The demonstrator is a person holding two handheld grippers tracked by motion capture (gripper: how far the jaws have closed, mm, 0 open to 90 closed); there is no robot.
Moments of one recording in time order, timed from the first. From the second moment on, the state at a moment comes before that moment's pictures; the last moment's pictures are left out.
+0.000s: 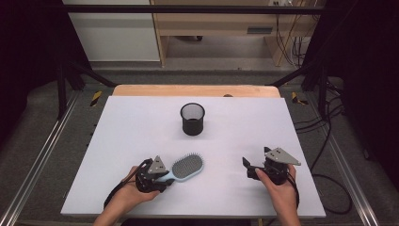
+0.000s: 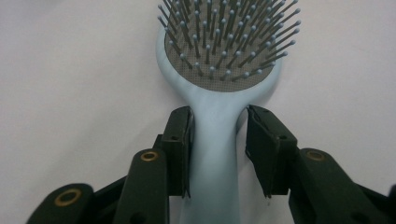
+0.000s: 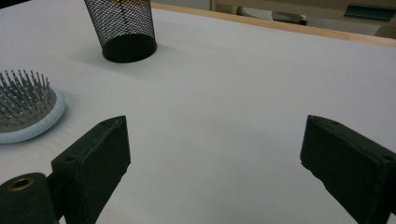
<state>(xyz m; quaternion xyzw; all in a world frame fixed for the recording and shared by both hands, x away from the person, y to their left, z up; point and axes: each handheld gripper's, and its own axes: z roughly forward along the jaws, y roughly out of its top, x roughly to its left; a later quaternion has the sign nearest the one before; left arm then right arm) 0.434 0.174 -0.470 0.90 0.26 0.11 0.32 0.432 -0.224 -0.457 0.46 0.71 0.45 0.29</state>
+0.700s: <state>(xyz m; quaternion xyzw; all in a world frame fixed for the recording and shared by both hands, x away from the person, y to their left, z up) 0.432 0.173 -0.469 0.90 0.25 0.12 0.33 0.432 -0.220 -0.458 0.45 0.72 0.45 0.28</state>
